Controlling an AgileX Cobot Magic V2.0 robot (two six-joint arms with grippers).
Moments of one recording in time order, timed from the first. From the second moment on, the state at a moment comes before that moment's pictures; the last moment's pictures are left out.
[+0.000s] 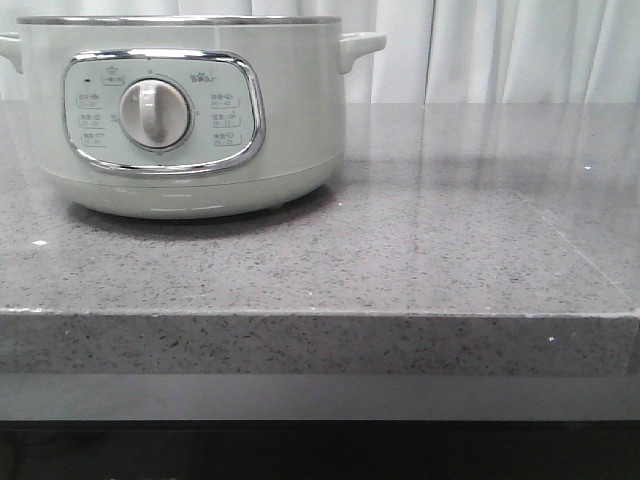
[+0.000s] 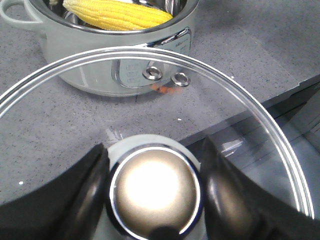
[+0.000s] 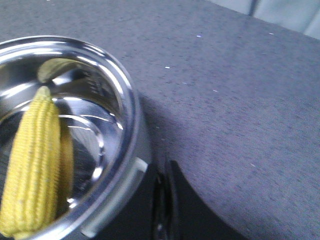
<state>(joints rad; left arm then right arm) -0.34 0.50 -0.93 -0.22 1.10 0.18 0.30 1.61 -1.65 0.27 0.71 -0.23</state>
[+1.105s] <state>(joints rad) -0.34 0.55 -0.96 -0.22 1.11 0.18 0.10 0.34 -0.36 0.26 0.26 -0.26</state>
